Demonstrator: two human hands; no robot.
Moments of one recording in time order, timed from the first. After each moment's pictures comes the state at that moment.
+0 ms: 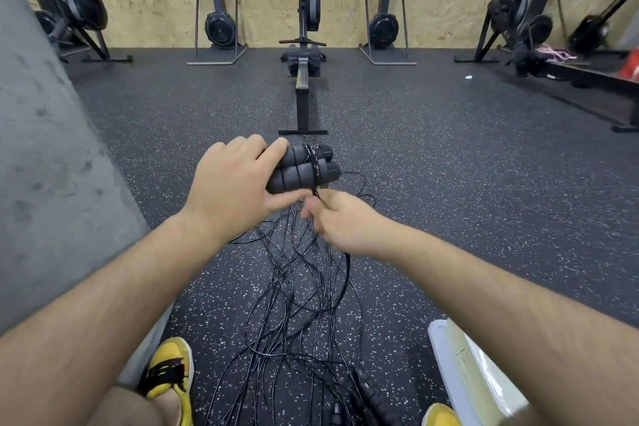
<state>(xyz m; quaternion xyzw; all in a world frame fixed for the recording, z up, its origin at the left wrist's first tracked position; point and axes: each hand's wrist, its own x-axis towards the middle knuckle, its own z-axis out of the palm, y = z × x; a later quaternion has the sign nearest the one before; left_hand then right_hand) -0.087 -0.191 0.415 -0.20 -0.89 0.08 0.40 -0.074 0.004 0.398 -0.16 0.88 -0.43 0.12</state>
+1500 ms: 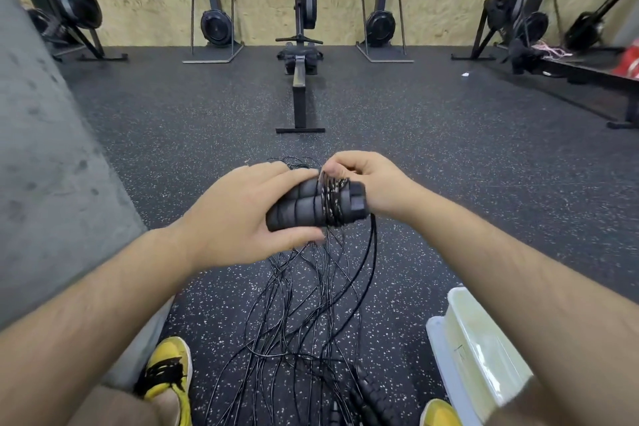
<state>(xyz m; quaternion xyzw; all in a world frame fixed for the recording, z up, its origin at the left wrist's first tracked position) -0.051 -0.185 0.421 -0.38 -0.88 -0.11 0.25 -0.097 0.044 0.422 -0.26 0.82 -0.51 0.02</state>
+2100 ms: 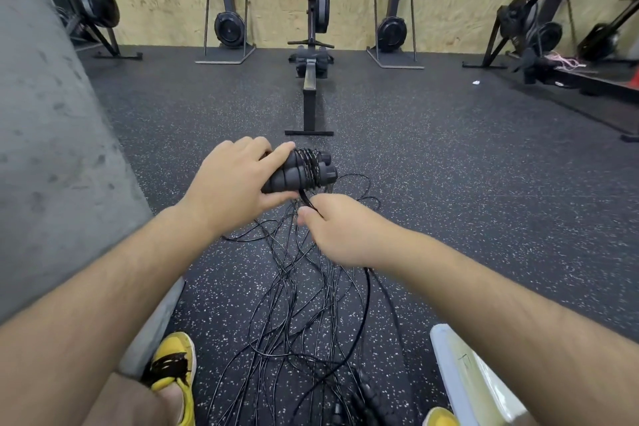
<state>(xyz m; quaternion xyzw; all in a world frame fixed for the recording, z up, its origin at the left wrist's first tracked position) -0.093 -0.215 0.415 -0.24 -0.91 0.08 0.33 -0.046 -0.011 0.423 -0.21 0.94 -0.27 0.07</state>
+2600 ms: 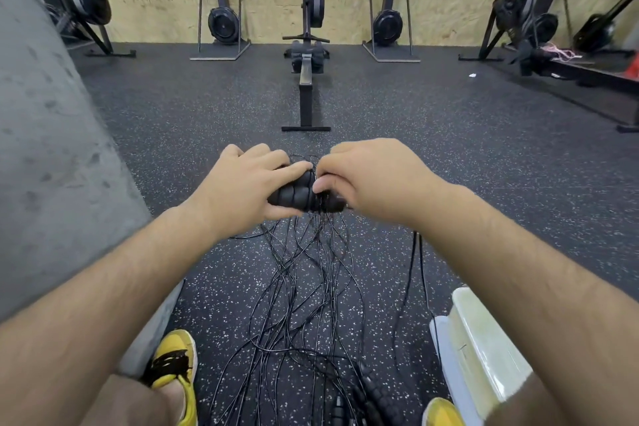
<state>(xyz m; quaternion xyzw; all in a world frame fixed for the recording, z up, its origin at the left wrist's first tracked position) -0.089 -0.208 0.407 -0.31 -0.89 0.12 0.30 -0.062 0.023 0.465 -0.35 0.92 0.02 -0.19</state>
